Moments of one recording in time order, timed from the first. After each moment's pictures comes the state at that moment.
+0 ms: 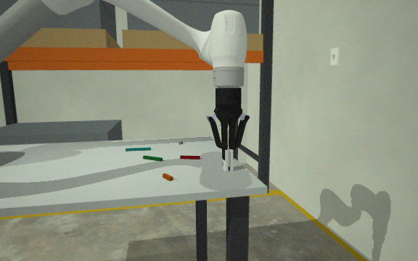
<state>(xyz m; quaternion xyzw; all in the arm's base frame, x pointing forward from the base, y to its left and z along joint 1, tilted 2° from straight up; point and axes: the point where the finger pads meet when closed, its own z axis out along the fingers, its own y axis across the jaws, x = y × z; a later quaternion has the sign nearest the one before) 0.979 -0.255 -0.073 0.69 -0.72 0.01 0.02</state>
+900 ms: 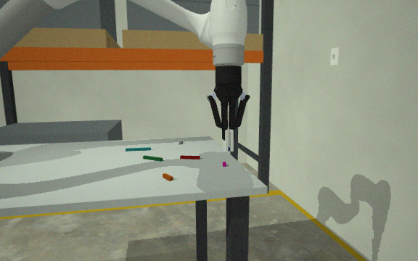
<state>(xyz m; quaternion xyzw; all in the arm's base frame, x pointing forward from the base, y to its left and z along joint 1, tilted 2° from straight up) 0.980 -0.252 -0.013 0.69 -0.72 0.01 0.02</state>
